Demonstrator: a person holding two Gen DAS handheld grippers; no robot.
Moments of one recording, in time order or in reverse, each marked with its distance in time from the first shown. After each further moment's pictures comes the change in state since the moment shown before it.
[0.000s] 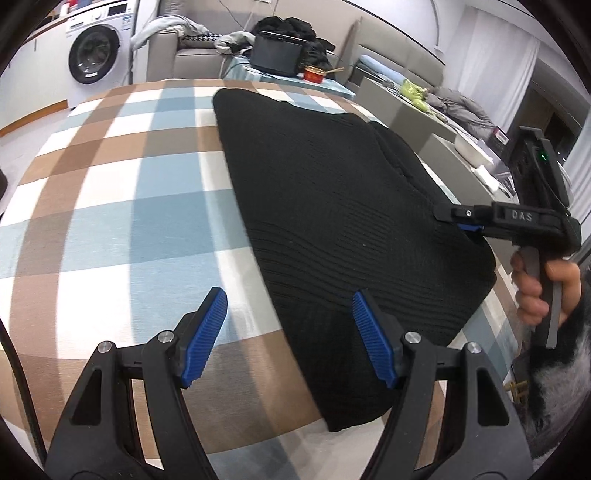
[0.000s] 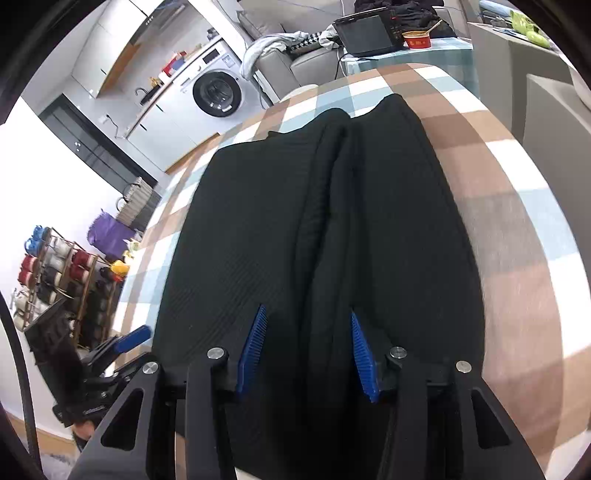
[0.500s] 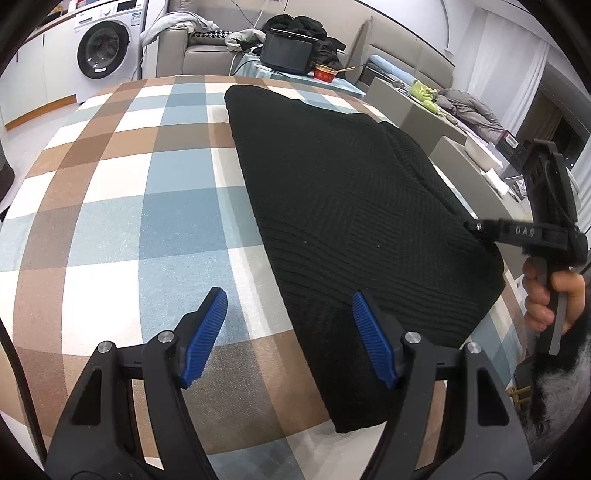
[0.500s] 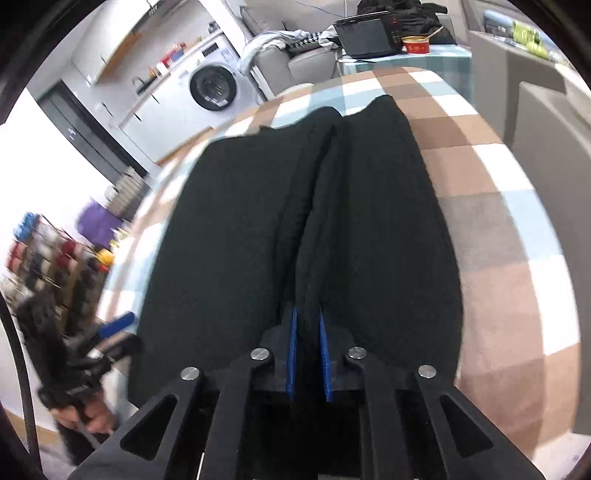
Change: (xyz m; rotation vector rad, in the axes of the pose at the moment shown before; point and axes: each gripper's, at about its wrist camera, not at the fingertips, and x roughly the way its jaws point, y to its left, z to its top) left arm -0.004 0.008 0.000 -0.024 0.003 0.034; right arm 0.002 -0.008 0.004 -0.034 0.003 -0.030
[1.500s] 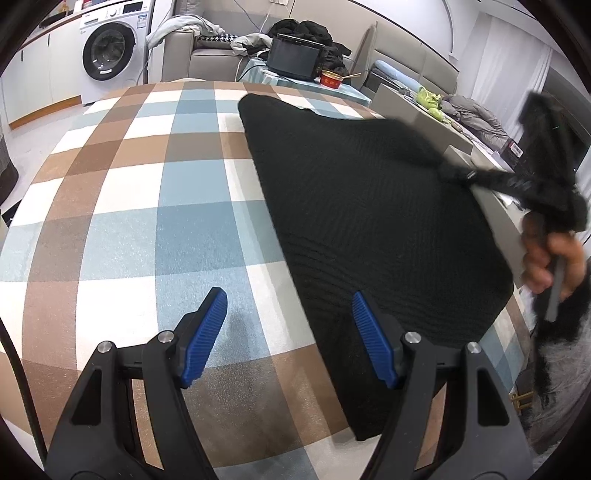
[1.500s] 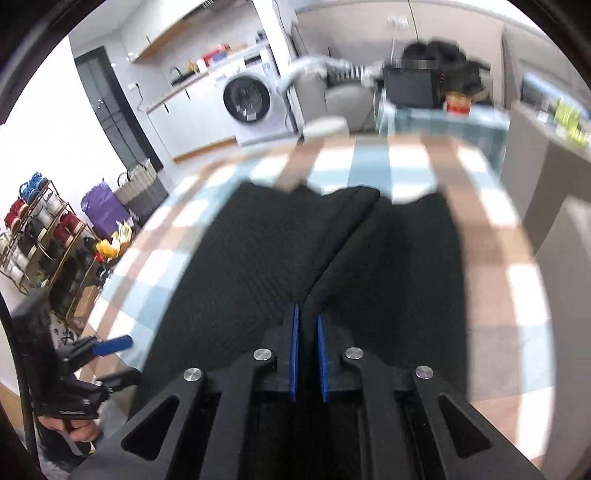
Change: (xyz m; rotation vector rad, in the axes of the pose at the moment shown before) left arm -0.005 0.010 0.009 -0.015 -0.022 0.007; right arm -0.018 0.050 0.047 -0.232 -0.132 -0.068
